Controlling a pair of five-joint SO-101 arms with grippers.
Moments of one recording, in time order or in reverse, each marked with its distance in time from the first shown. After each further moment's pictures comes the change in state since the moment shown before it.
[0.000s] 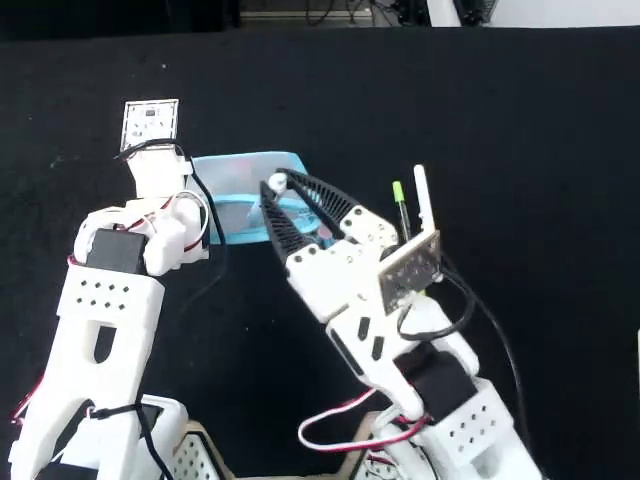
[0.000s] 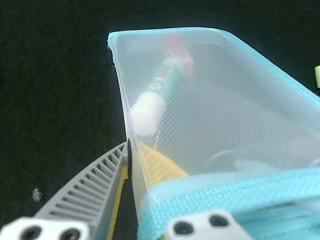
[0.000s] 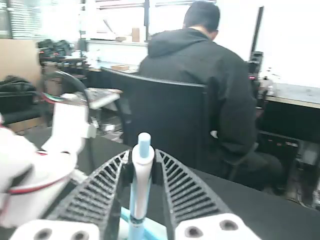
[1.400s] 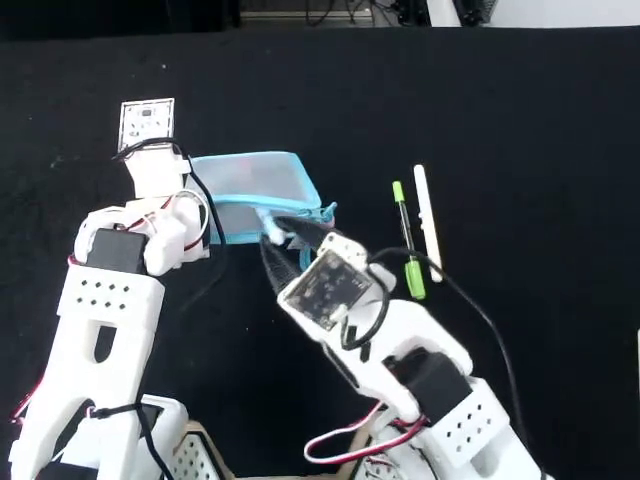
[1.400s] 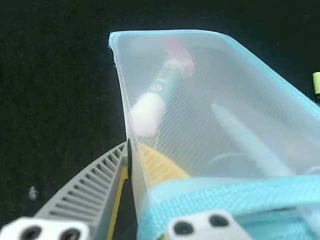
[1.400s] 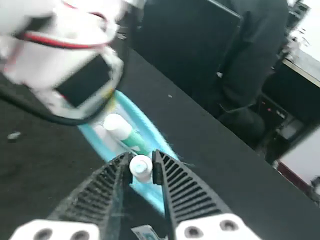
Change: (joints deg) left arm 0.0 0.0 0.0 0.0 1.9; right arm -4.7 0.2 -0.4 20.0 21.6
